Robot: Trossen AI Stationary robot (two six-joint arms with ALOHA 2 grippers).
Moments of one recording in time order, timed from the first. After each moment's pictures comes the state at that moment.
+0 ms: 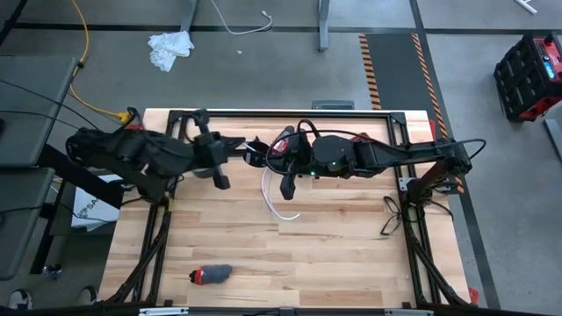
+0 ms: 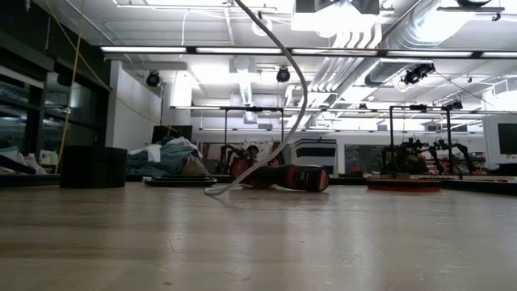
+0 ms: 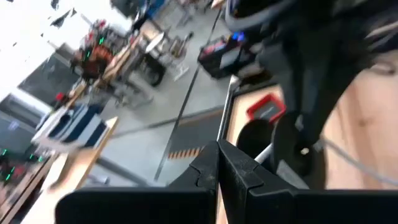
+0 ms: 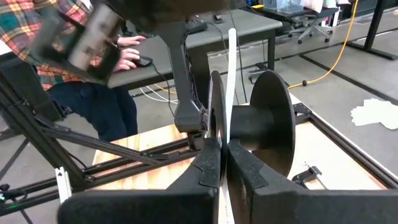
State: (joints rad) left arm -0.33 1.32 1.72 -0.85 -0.88 0.33; right arm 0.12 1.64 1.65 -0.25 0.29 0.25
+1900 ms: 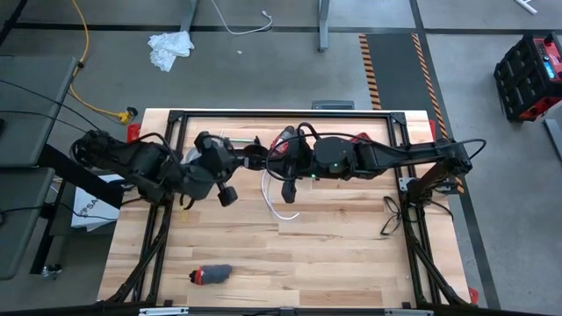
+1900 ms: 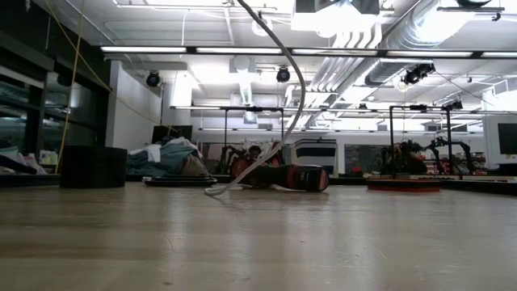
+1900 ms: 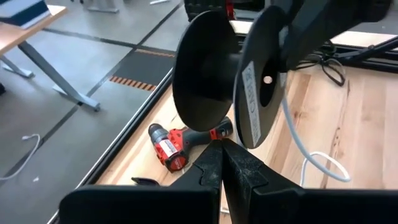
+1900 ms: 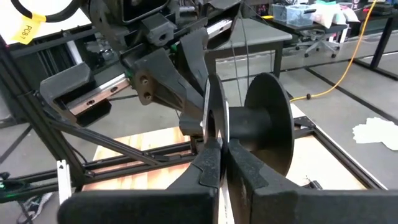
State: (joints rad) left arm -0.41 1.36 1.66 -1.10 -0.82 -0.44; right arm 0.13 1.64 1.65 -0.22 0.27 0.16
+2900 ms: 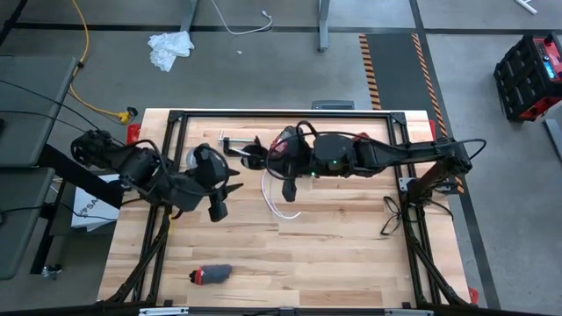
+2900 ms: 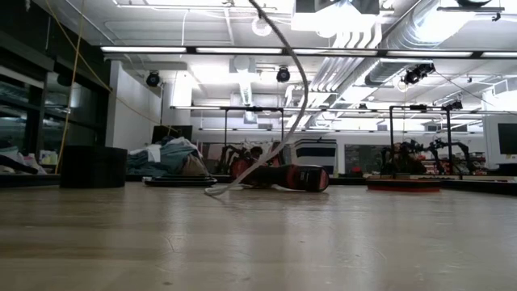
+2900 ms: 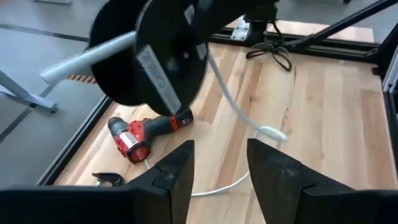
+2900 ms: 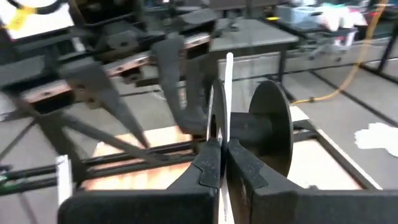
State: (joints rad) left arm -0.49 1.35 1.66 -1.11 -0.72 -0.49; right arm 0.11 1.64 1.65 -0.22 0.23 0.13
